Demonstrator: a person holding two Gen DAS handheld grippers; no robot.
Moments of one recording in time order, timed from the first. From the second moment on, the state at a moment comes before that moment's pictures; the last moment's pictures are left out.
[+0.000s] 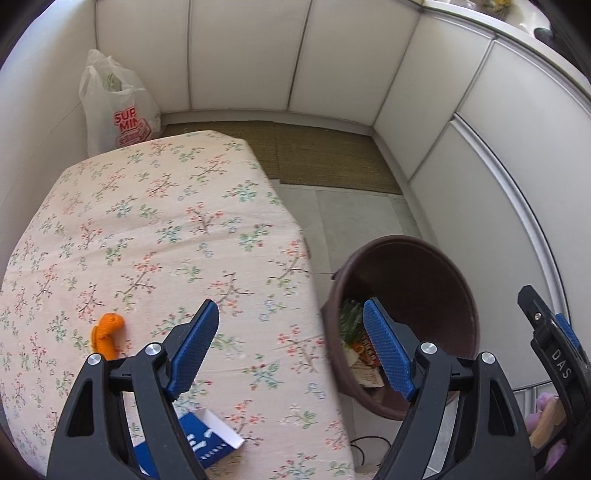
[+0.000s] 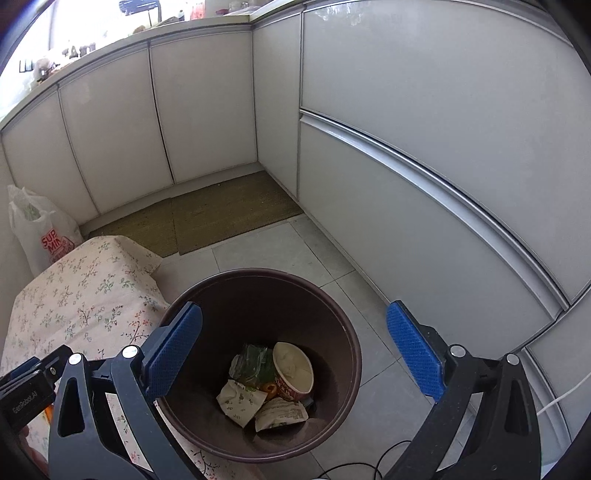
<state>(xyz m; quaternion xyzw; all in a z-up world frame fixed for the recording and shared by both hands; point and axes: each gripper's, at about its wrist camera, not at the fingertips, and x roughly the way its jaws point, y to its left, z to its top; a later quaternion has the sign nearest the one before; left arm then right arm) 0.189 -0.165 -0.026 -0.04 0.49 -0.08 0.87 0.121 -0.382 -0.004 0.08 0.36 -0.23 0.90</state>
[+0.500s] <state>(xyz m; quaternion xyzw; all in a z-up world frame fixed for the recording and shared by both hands) 0.198 -0.071 -0.051 -0.05 0.52 0.00 0.85 0.140 -0.317 -0.012 0.02 0.39 -0.18 0.90</state>
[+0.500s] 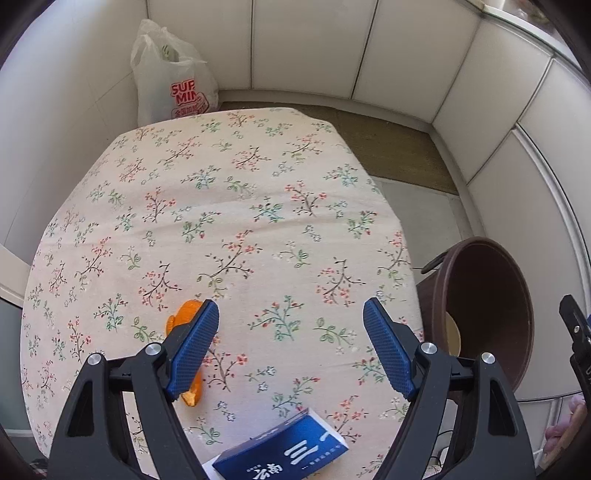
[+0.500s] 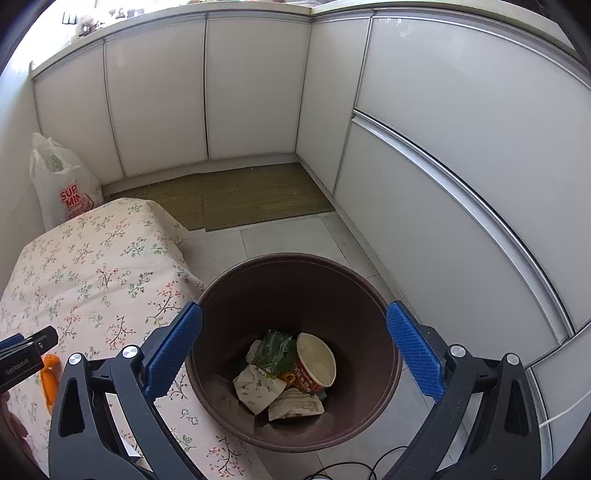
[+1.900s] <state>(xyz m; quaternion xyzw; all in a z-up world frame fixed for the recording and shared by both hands) 0.206 0.037 -0.152 -0.09 0.59 0.01 0.80 0.192 -0.155 -0.057 -0.09 0.47 -0.06 0.88</state>
